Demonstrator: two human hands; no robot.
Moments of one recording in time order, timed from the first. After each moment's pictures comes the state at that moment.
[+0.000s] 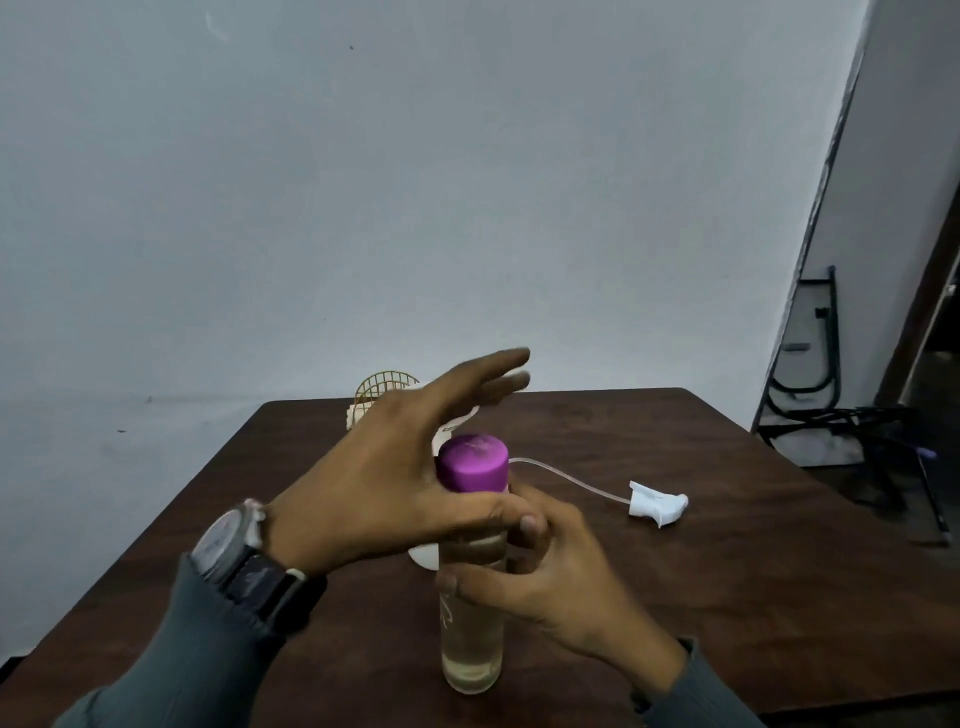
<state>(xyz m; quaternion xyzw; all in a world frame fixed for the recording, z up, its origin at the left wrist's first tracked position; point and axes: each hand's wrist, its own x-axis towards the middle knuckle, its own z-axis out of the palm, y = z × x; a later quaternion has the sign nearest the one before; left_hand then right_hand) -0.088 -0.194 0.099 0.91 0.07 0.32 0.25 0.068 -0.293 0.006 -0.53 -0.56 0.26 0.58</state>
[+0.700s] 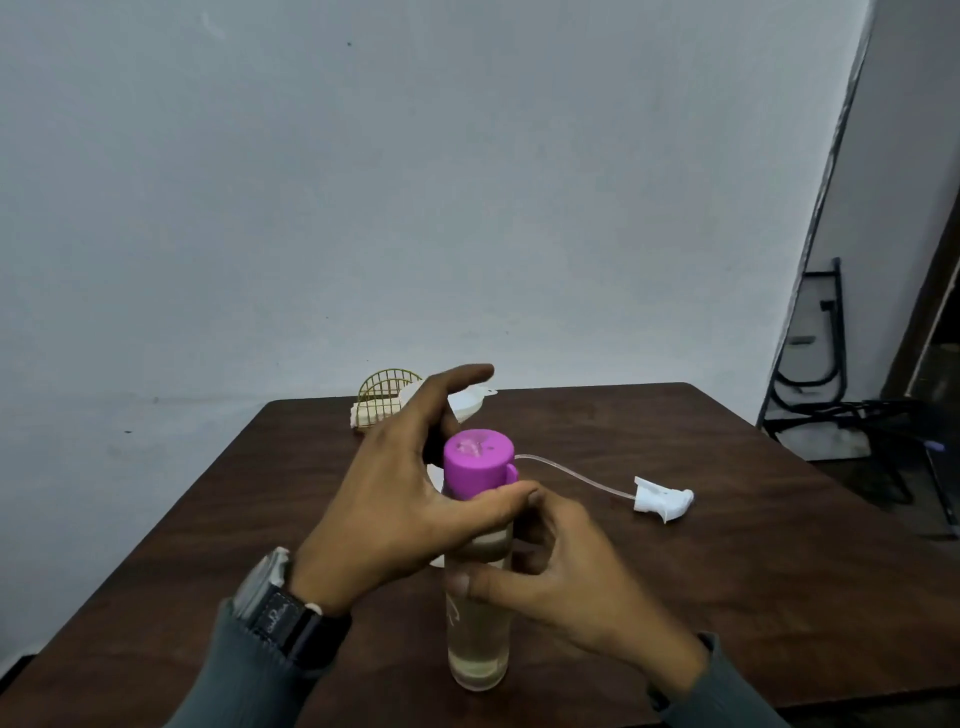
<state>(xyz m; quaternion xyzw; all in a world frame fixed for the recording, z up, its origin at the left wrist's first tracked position) -0.079 -0.198 0.068 0.85 0.15 0.43 0.28 0.072 -0.298 0.009 -0.55 -0.58 0.26 0.53</state>
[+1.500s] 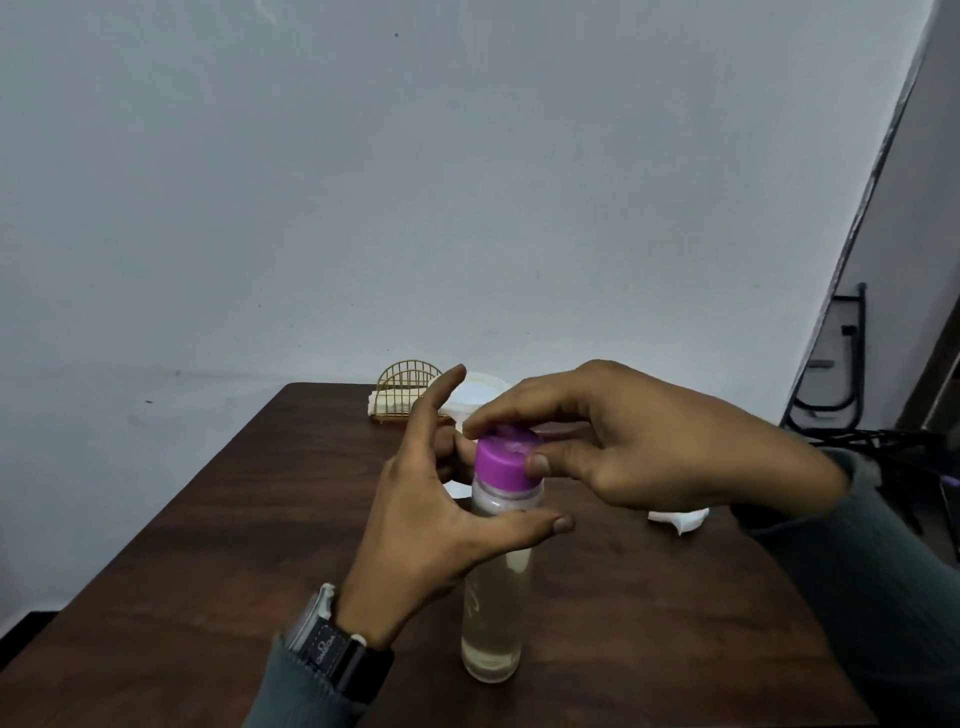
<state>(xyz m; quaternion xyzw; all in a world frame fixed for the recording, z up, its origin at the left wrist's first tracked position) -0.077 -0.205 0.034 0.75 0.18 0.49 0.41 0.079 -0.302 0.145 -0.60 -0.76 0.13 0.21</state>
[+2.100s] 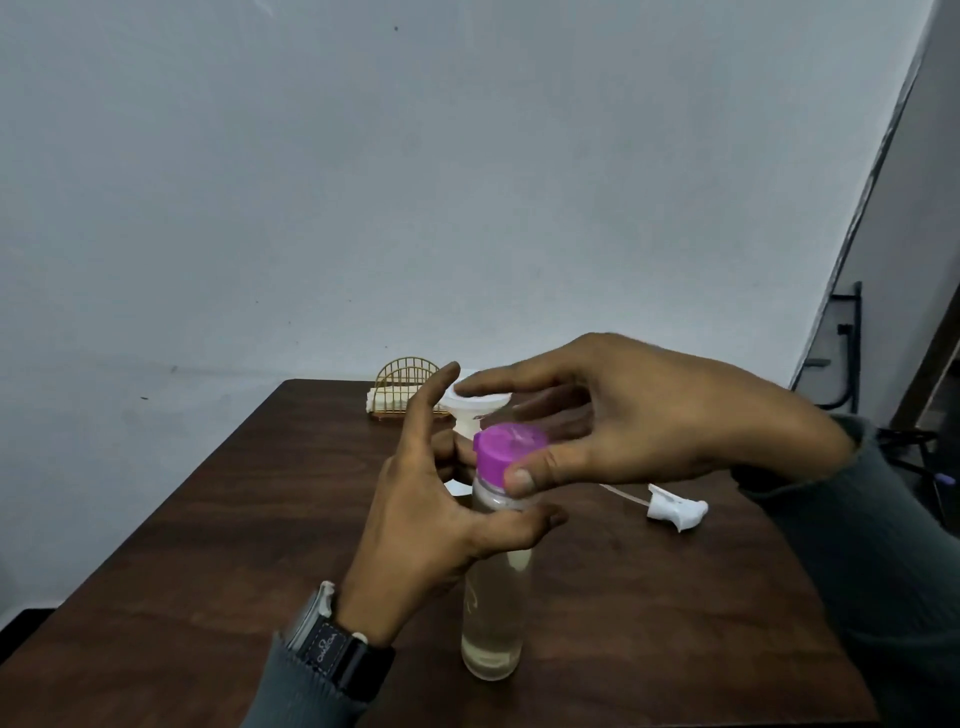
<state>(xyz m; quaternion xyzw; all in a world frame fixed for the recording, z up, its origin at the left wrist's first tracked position) -0.076 -0.203 0.032 0.74 0.19 0.48 0.44 0.071 -0.301 0.165 -0.63 -0.75 0.12 0.18</state>
